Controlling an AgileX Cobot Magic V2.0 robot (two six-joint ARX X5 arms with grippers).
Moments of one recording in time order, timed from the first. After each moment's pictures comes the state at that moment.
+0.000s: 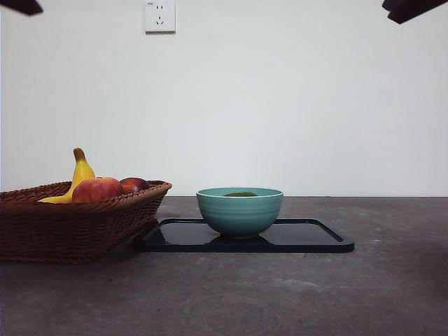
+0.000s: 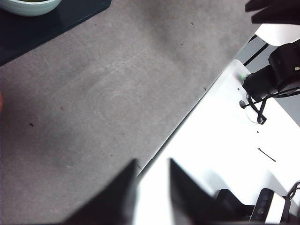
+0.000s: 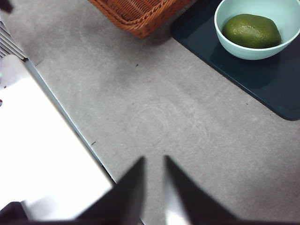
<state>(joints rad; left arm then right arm) -0.56 0.86 0.94 -0.95 0.54 -0.03 0.77 0.78 0.89 -0.87 -0.21 0.12</state>
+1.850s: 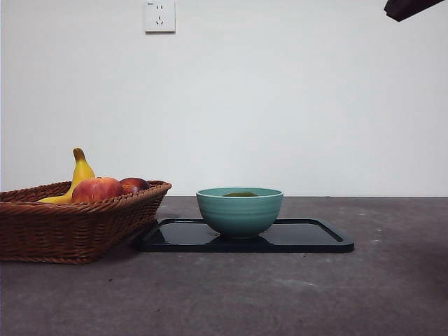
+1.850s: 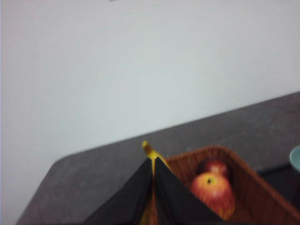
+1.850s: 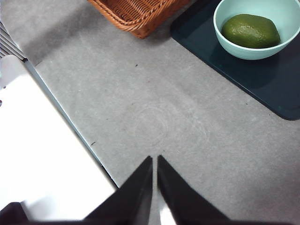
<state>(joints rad) -0.03 0.16 0.24 0.03 0.14 0.22 0.77 0.78 0.89 -0.87 -0.21 0.12</state>
